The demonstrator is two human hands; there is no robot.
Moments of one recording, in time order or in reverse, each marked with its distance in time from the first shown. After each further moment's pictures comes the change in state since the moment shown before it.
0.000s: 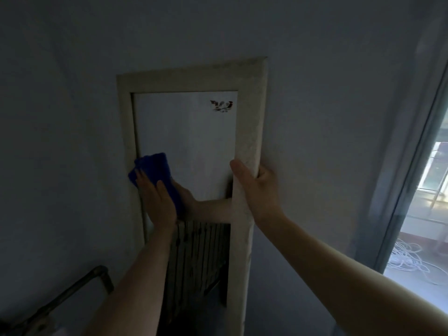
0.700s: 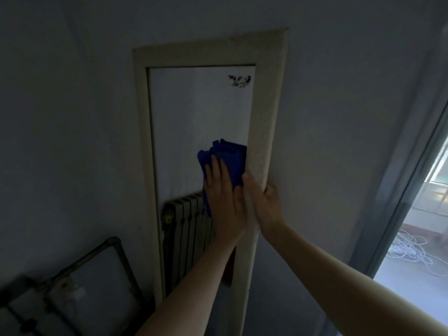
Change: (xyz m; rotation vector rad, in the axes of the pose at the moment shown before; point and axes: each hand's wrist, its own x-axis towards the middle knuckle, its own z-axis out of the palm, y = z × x) left_hand -0.132 0.071 0.023 -0.053 -0.202 0.323; right_hand -0.052 0.040 -0.002 0.025 -0.024 0.242
